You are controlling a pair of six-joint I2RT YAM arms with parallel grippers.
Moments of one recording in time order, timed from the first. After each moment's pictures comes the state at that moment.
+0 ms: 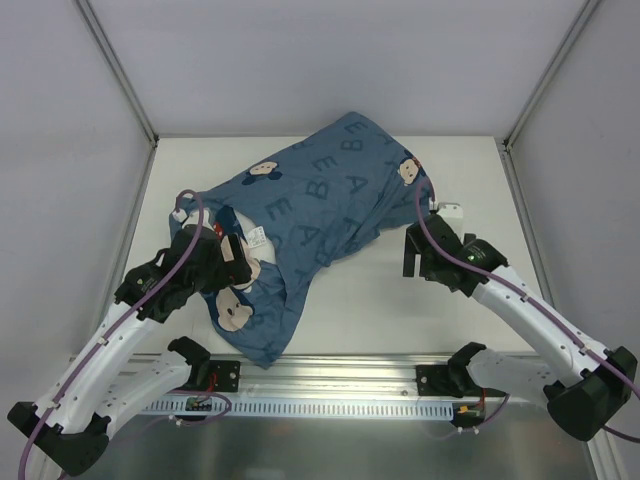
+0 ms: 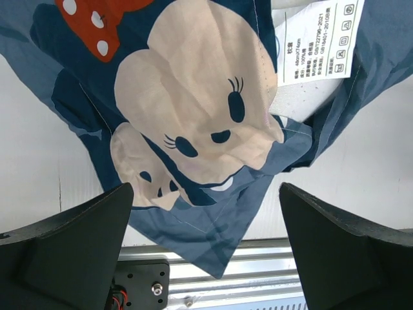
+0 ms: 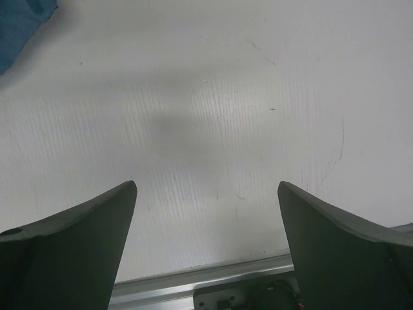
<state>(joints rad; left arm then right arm) -0.53 0.75 0.90 -0.99 -0.22 -0.64 0.65 1.05 0.97 -1.00 0.54 0.58</state>
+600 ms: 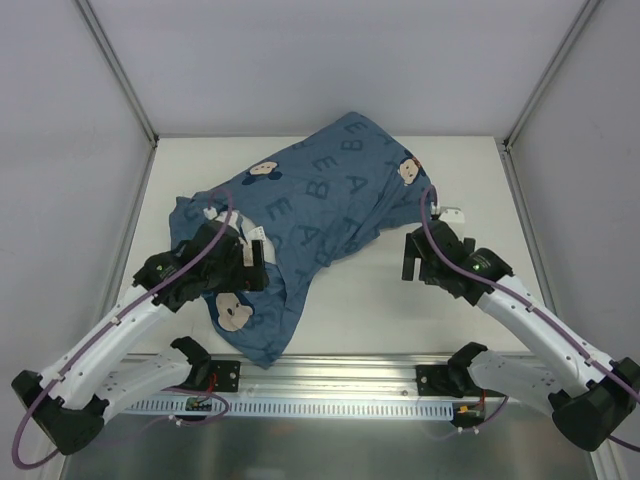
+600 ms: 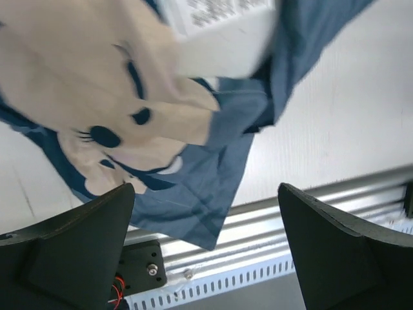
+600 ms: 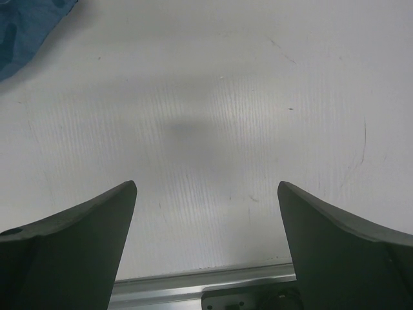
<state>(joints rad) -0.61 0.84 0.93 -0.99 -0.13 -0.61 0.65 0.98 0.91 -0.95 0.50 0.58</state>
